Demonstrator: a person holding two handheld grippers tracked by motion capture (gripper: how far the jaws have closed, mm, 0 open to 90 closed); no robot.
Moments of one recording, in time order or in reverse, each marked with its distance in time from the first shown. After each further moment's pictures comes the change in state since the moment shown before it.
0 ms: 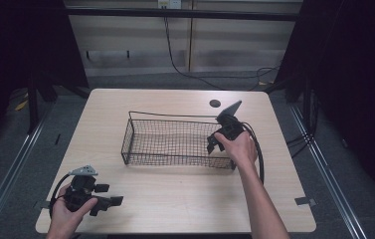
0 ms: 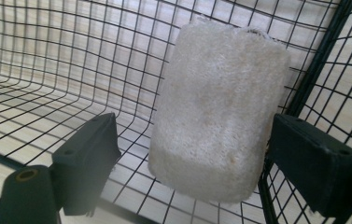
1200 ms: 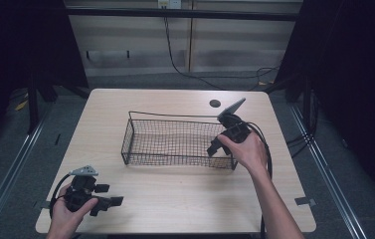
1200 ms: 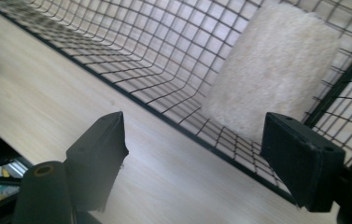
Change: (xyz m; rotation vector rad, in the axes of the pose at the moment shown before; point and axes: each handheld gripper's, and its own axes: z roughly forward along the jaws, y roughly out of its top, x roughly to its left) left arm 0.000 0.000 0.001 0.000 0.003 -0.002; right arm 0.014 -0.032 -0.035 -0.062 0.120 -0.214
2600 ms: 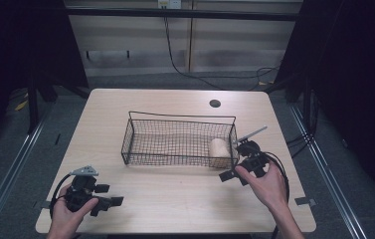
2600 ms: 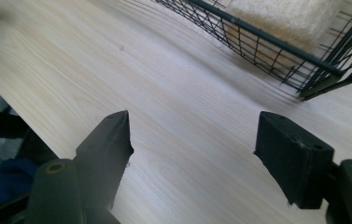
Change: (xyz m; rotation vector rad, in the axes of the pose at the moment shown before) left arm 0.000 0.000 0.001 0.004 0.004 -0.004; right arm -0.002 -0.095 0.001 -0.170 0.023 -0.110
